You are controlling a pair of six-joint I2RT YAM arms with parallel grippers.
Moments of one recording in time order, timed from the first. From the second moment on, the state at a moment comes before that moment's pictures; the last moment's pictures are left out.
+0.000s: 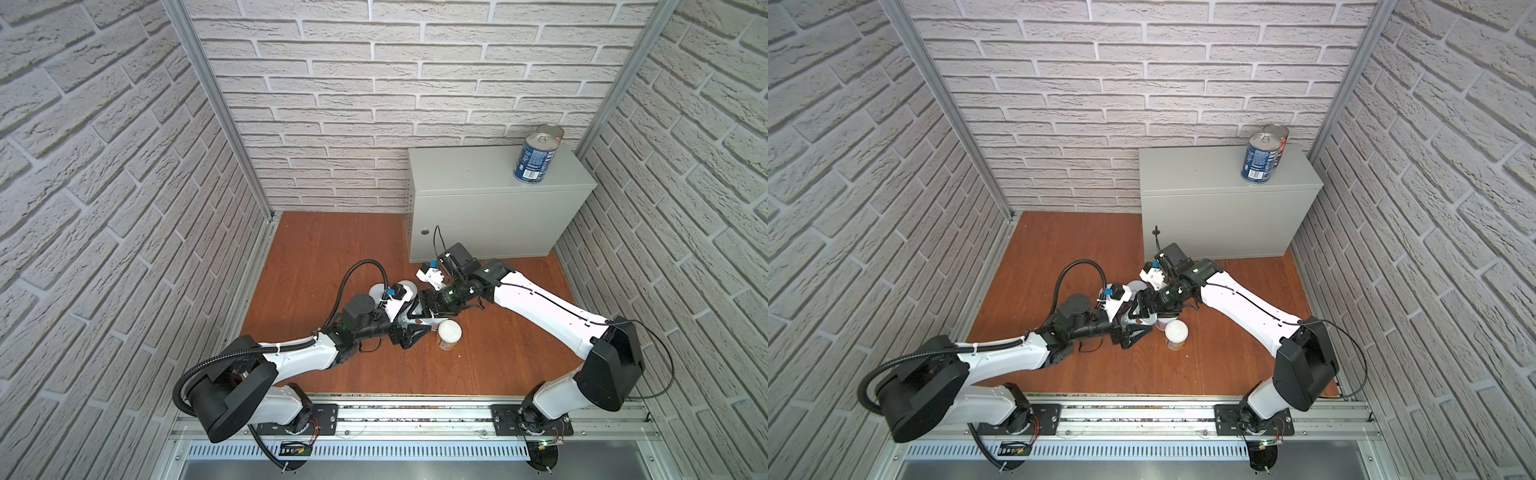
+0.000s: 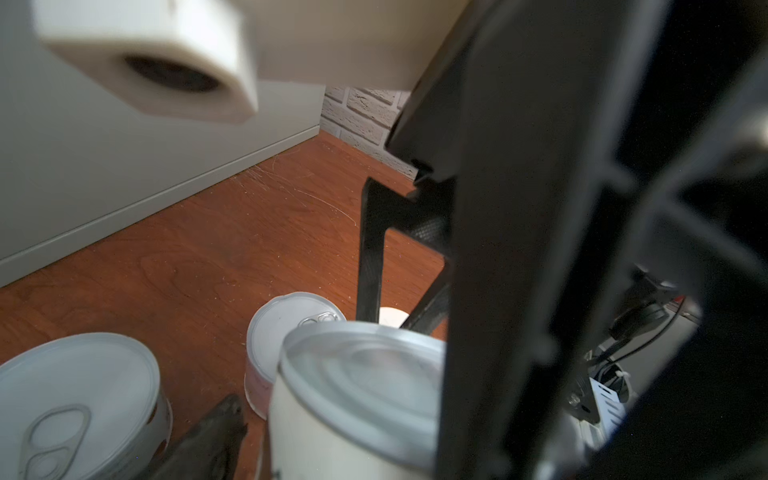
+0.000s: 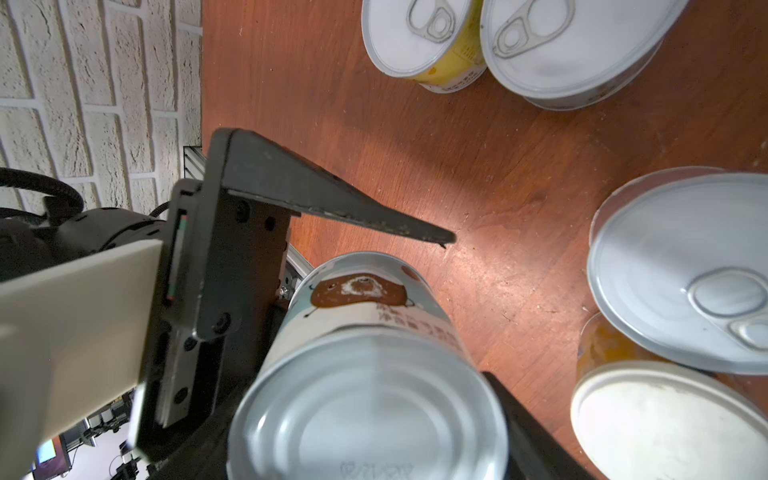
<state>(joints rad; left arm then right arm) -0.79 1.32 0.44 0.63 0.48 -0.18 0.60 1.52 1.27 -0.90 -0.56 0.48</state>
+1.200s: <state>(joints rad) -0.79 1.35 0.44 0.63 0.47 -0.13 0.58 1.54 1.29 -0.92 -0.56 0.44</state>
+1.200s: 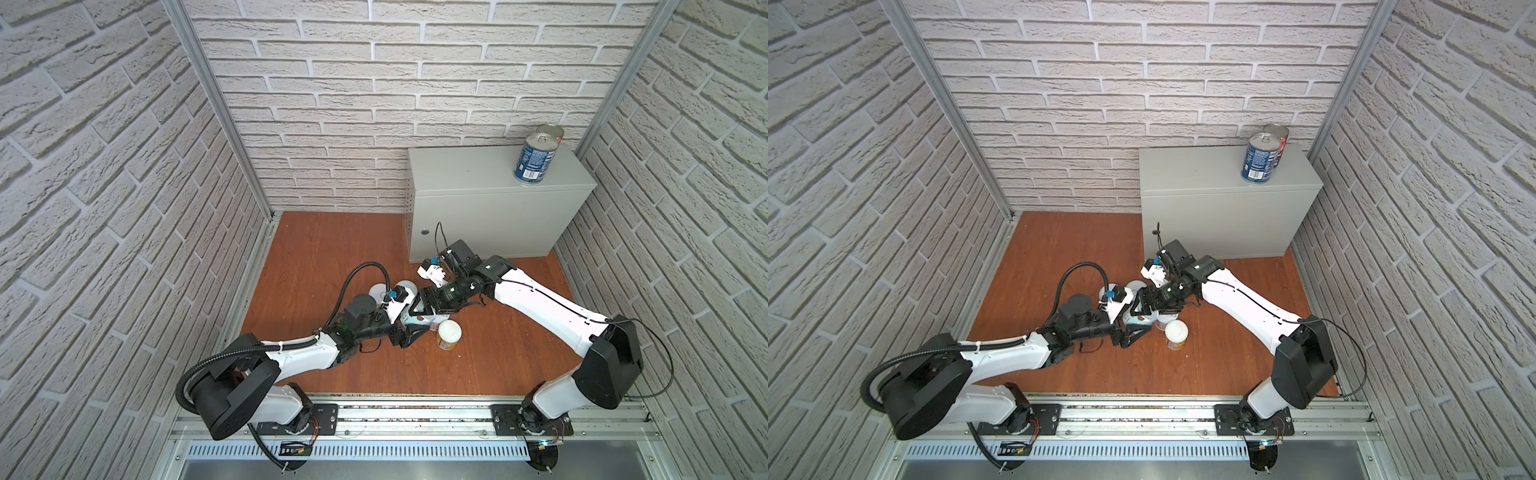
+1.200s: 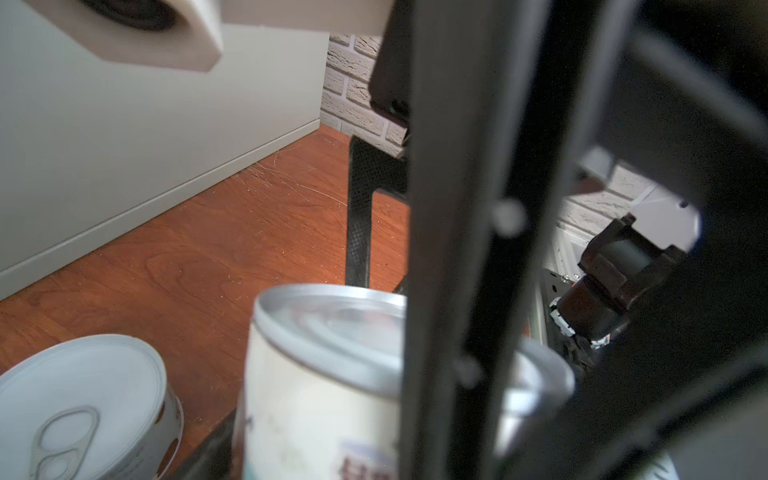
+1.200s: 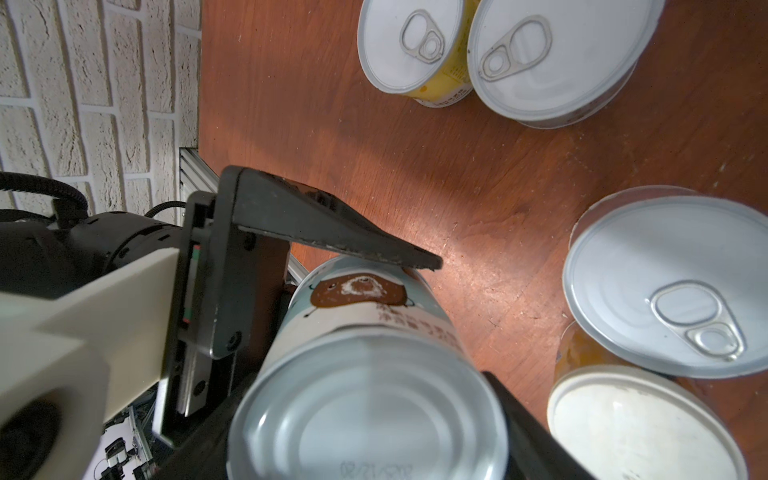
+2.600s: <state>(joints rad) -0.79 1.38 0.44 0.66 0.43 -0.18 0.58 1.55 1.28 -0.87 -0.54 0.42</state>
